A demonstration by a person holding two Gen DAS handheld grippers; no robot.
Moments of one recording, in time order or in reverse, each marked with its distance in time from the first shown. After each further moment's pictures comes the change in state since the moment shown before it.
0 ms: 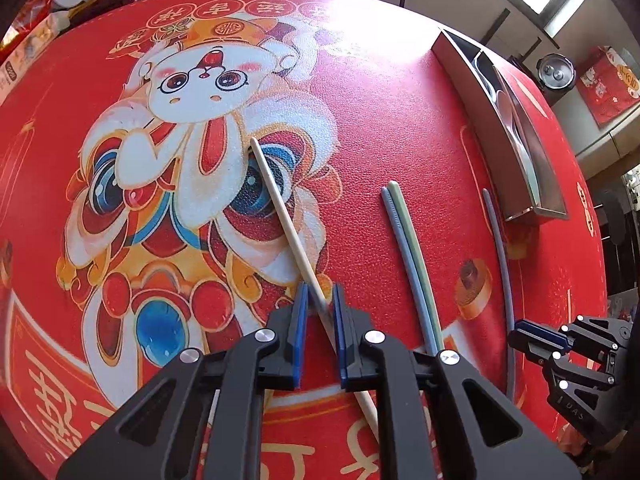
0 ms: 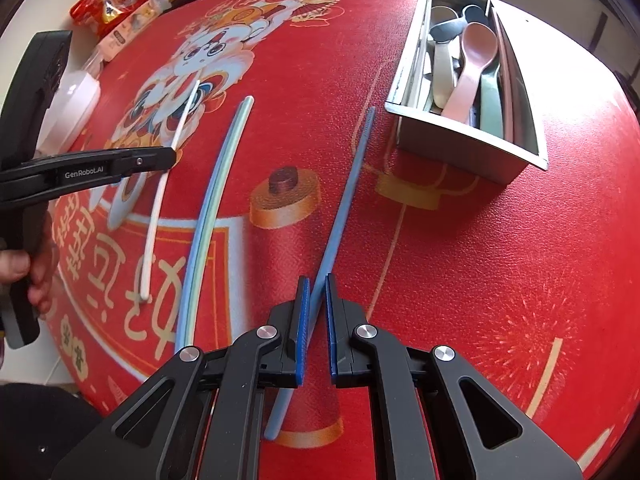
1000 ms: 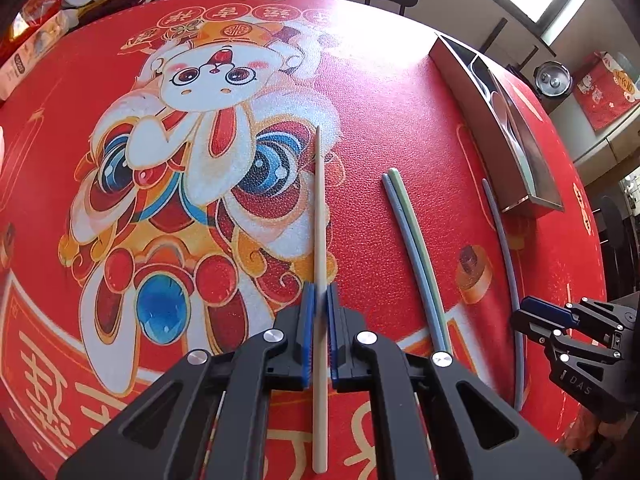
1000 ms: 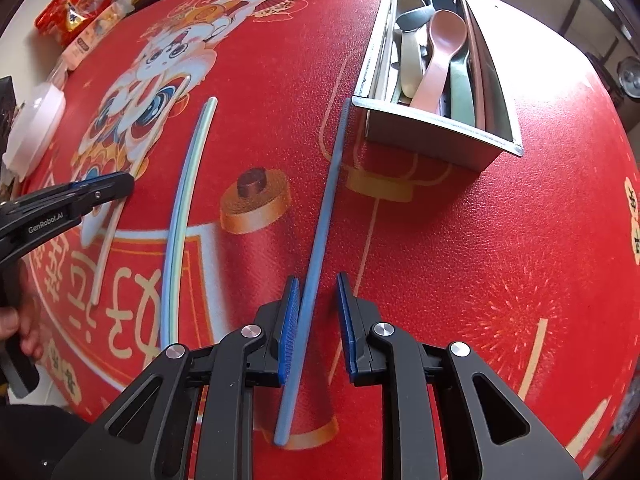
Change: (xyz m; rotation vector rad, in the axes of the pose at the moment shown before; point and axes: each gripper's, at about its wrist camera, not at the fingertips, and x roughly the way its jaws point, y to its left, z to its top) left arm -0.006 0.005 -0.017 -0.004 -0.049 0.008; right arm 0.003 -0.003 0.004 0.088 0.034 -0.107
